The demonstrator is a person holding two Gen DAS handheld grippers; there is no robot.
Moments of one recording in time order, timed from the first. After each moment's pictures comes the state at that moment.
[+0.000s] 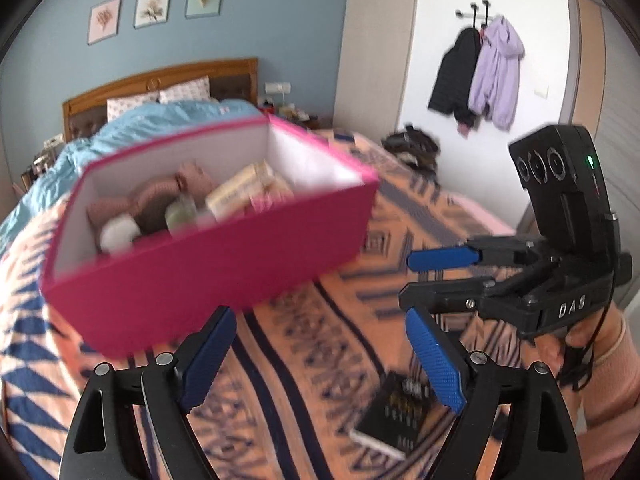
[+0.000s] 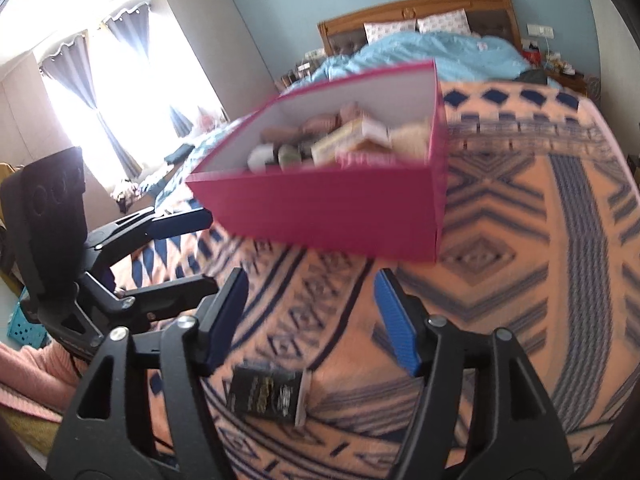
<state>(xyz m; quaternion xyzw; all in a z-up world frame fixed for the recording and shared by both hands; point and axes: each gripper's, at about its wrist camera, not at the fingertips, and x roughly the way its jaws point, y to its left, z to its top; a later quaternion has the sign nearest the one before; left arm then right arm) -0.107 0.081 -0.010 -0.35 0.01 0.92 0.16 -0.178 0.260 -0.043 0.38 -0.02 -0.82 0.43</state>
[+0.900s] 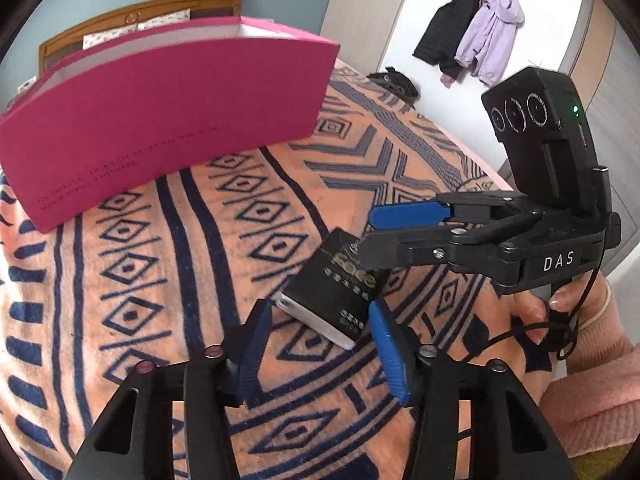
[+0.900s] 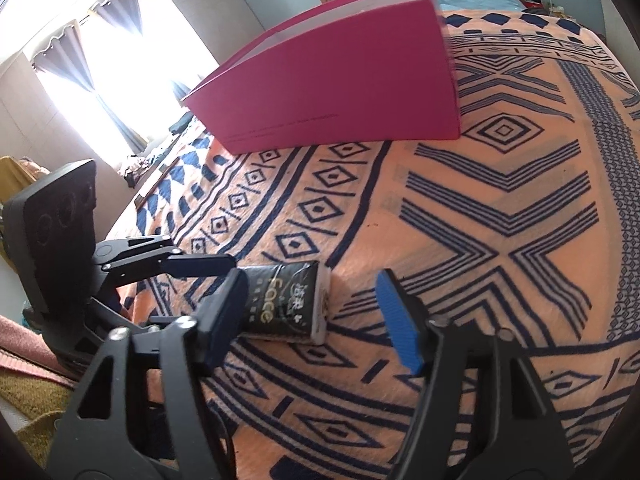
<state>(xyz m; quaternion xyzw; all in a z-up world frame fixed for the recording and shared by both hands) -0.067 0.099 -0.066 -0.45 -0.03 0.87 0.21 -0.141 0.264 -0.095 0.45 -0.03 -0.78 0.44</state>
